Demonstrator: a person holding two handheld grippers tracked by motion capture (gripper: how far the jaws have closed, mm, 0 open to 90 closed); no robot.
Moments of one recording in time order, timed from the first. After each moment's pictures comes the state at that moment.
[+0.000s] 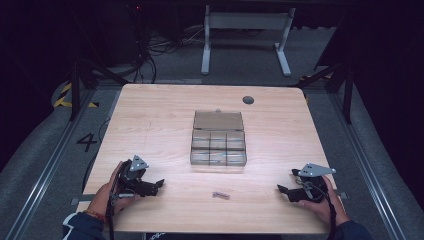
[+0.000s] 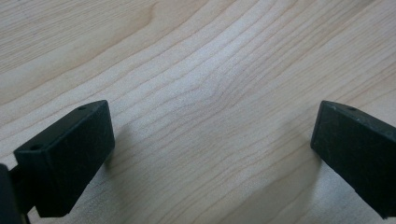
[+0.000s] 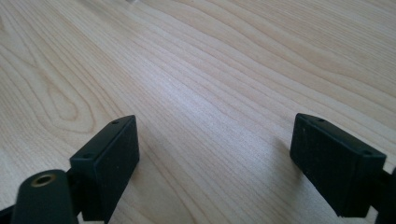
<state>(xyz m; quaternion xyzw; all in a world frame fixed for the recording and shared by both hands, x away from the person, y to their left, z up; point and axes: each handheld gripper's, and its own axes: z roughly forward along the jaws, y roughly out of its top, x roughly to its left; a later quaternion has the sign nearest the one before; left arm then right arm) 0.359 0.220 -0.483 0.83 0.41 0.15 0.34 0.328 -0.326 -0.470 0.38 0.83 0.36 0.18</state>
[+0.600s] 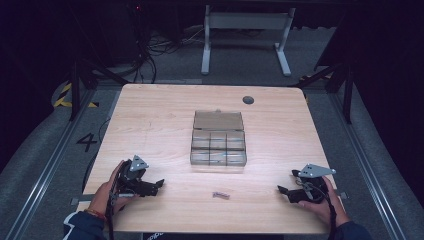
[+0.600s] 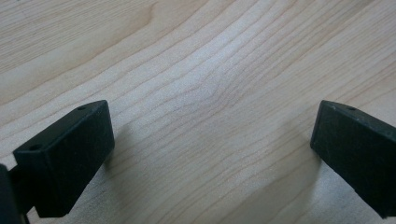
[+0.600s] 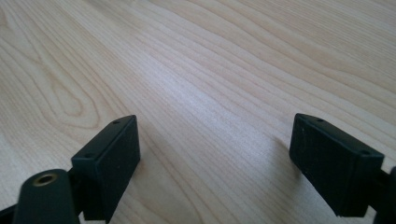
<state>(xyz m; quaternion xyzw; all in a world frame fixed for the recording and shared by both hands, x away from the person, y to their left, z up) 0.359 0.221 -0.483 0.83 0.41 0.15 0.34 0.325 -0.325 -0.469 0.38 0.83 0.35 0.18</state>
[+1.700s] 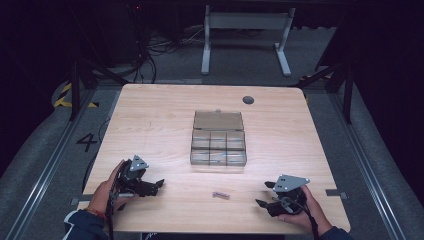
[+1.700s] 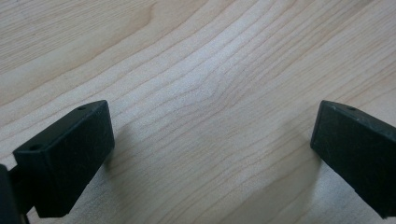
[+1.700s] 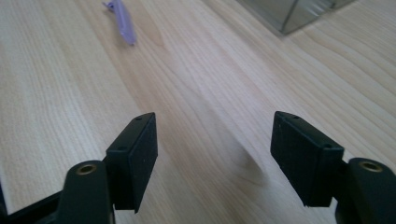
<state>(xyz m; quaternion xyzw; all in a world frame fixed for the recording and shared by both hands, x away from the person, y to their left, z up) 0.360 0.221 -0.483 0.83 0.41 0.15 0.34 0.297 -0.248 -0.453 0.27 0.88 0.35 0.14</state>
